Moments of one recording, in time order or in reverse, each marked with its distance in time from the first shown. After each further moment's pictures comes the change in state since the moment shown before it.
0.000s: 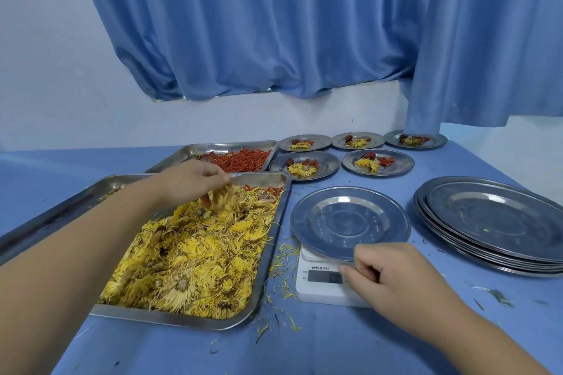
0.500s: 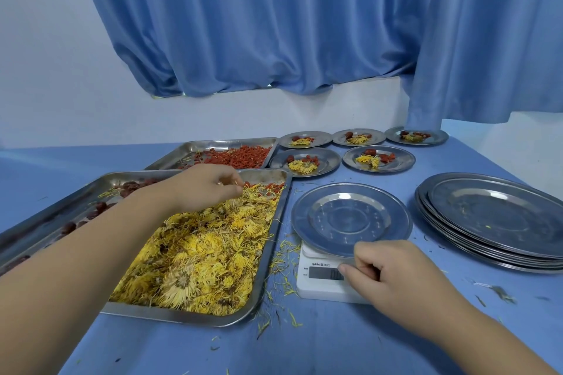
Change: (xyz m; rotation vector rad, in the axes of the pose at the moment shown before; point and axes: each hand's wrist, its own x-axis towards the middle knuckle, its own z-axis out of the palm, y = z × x) left_hand 0.000 0.013 0.018 0.151 0.036 0.084; right_hand 0.000 -0.001 0.001 -0.006 -0.030 0.012
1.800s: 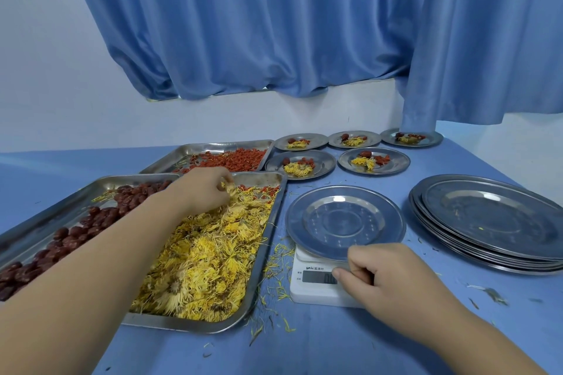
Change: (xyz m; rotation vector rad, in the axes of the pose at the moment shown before) left_hand 0.030 -0.018 0.016 0.193 0.051 -0.139; right_hand 0.000 -0.002 -0.003 0.004 -0.014 0.015
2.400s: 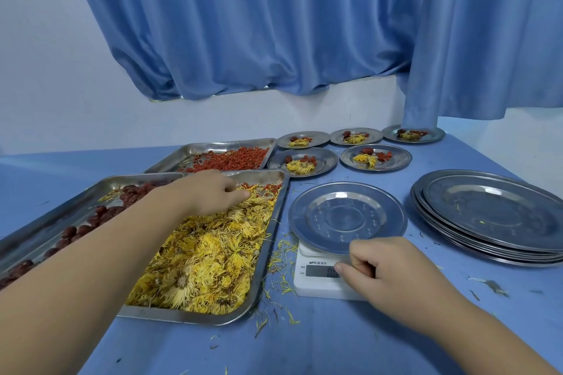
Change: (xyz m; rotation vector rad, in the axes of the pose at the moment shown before) left_hand -0.020 0.020 -0.015 0.181 -0.149 0.087; right_hand -0.001 -0.001 -0.001 -0.012 -0.007 -0.003
